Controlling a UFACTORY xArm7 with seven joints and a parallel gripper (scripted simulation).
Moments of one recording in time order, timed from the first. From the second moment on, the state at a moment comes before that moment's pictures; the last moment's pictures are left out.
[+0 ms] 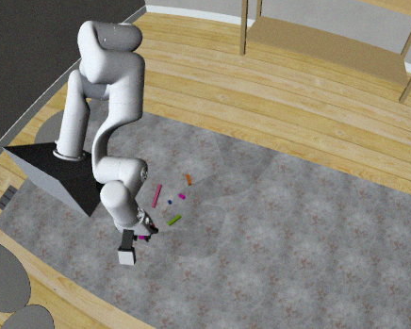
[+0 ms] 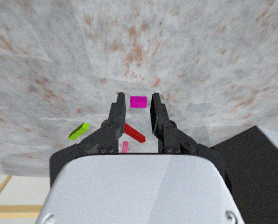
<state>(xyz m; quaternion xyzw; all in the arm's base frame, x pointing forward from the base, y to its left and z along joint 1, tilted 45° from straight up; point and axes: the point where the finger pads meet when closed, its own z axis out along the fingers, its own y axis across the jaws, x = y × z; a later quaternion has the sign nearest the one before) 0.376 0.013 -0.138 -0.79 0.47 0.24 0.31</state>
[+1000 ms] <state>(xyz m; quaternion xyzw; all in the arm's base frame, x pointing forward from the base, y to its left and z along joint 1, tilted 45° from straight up) 0.383 -0.047 -0.077 -0.79 0.47 0.24 0.31</state>
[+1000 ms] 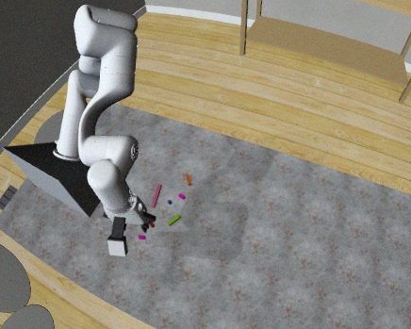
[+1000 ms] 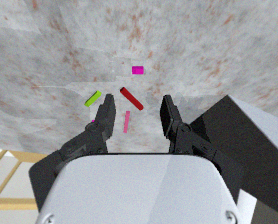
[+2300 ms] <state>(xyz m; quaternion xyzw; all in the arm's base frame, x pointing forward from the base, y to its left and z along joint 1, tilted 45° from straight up) 0.346 0.060 0.002 -0.76 0.52 0.26 0.29</state>
